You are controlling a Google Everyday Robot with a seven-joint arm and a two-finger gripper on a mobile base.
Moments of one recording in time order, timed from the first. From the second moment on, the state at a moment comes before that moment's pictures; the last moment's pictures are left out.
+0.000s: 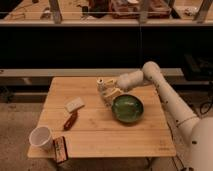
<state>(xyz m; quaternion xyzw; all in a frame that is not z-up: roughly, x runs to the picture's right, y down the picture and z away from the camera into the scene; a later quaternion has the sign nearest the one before) 0.006 0.006 0.768 -0.29 -0.57 0.13 0.76</state>
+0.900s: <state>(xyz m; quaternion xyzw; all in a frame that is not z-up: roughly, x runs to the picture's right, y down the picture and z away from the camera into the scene) 0.004 0.026 0.756 -0.29 -0.64 0.11 0.71</state>
